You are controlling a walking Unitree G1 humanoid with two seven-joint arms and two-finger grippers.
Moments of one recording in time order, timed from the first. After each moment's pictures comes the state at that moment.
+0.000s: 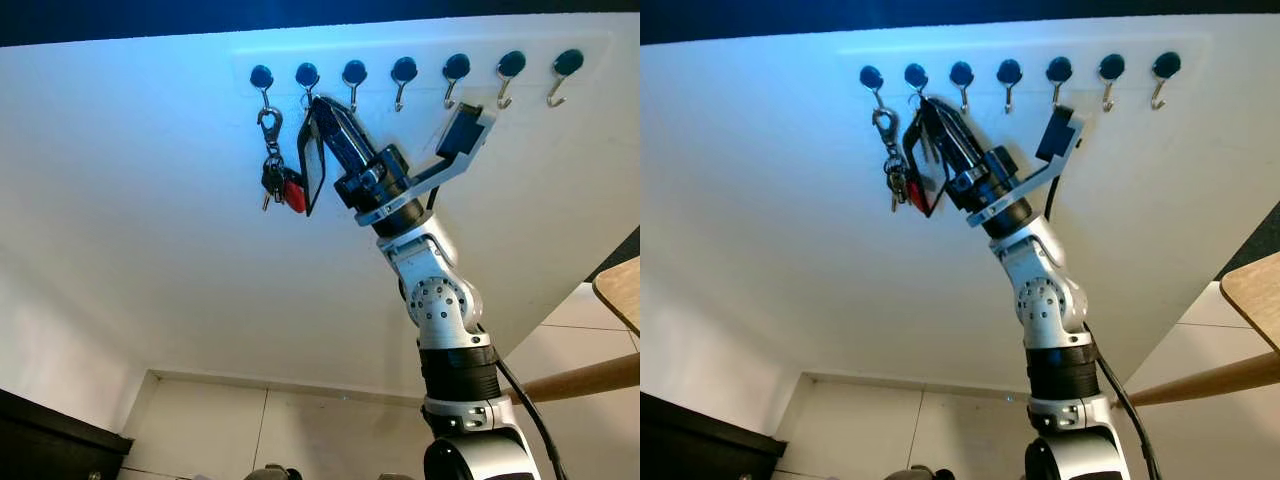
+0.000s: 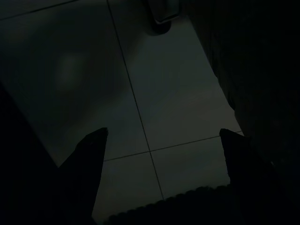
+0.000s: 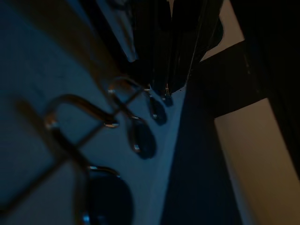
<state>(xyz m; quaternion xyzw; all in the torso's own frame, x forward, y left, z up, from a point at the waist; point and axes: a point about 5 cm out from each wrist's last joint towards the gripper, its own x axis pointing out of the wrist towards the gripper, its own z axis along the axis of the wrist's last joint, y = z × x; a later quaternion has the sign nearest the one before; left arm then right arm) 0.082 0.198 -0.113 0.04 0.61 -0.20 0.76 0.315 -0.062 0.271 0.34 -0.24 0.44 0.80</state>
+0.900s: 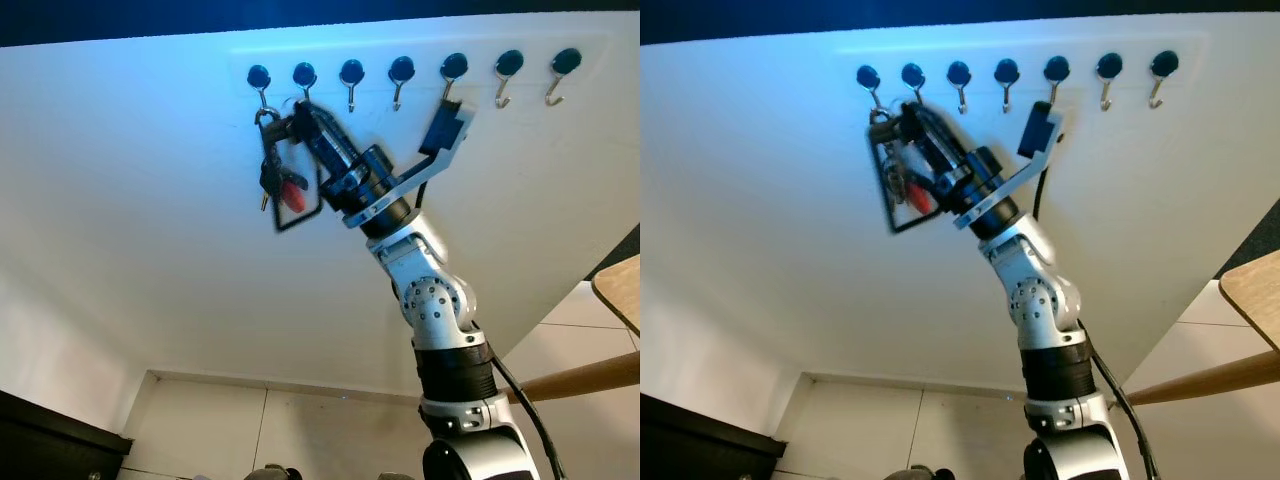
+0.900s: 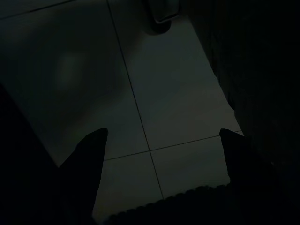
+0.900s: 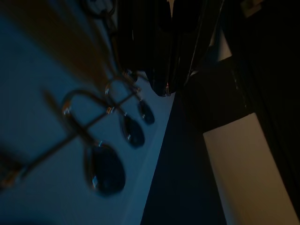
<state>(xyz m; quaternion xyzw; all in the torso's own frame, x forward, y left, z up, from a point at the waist) 0.083 0.198 -0.113 0.04 0.61 -0.20 0.76 0.306 -0.047 0.268 0.32 -0.22 0.48 0.79</state>
